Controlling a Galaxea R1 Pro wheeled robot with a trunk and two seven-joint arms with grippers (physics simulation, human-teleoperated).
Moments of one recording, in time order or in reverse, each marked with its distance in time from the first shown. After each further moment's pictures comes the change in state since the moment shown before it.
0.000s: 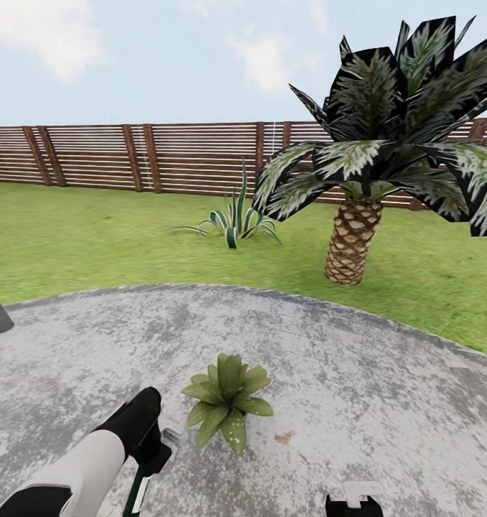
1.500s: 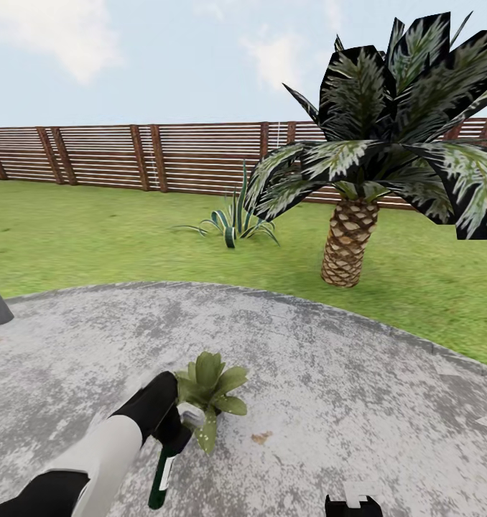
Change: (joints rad) left arm -0.052 -0.069 0.001 -0.024 -0.013 0.008 -0.060; right arm 0.000 0.002 0.000 0.000 -0.001 0.000 0.001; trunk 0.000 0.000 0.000
